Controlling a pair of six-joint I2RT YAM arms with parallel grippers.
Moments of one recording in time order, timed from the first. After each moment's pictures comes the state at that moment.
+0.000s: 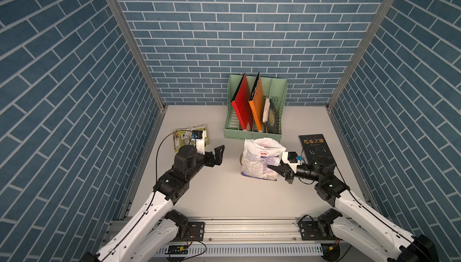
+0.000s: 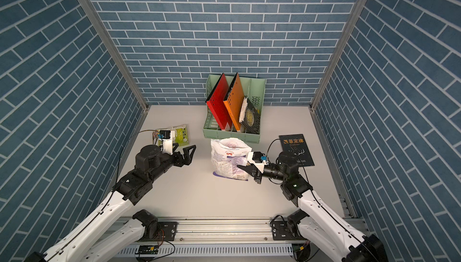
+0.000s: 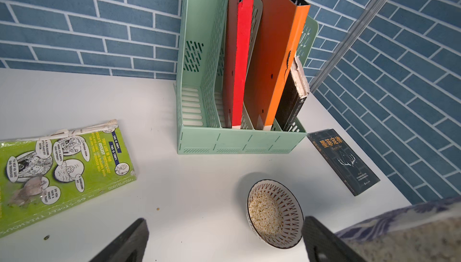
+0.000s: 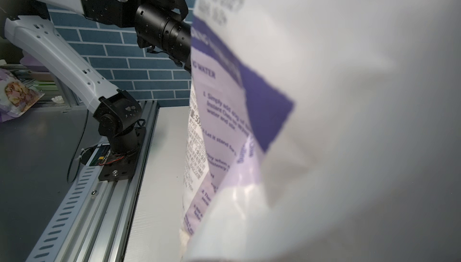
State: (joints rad) left arm -0.48 0.77 0.65 -0.22 -0.01 -0.31; right arm 0.59 0.85 0.43 0.26 -0.82 -0.22
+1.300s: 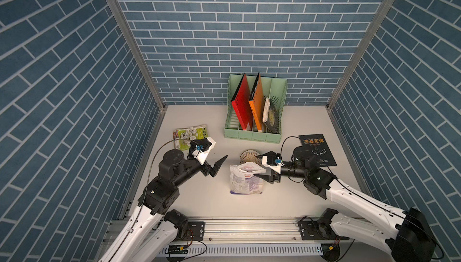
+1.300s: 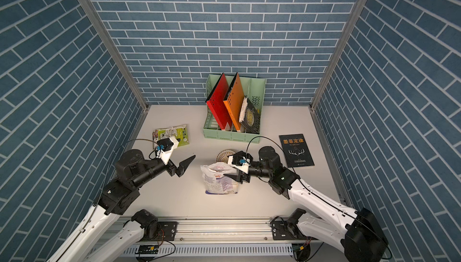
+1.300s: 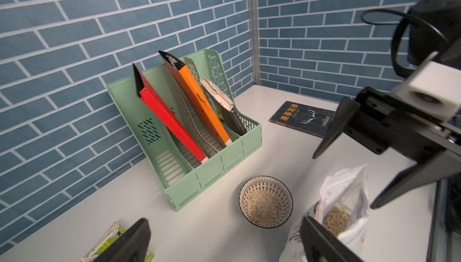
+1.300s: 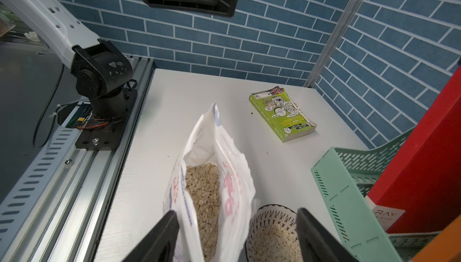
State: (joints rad) left arm -0.48 0.63 0.73 -0.32 0.31 0.26; right arm 0.77 1.01 0.62 0.05 -0.62 -0.47
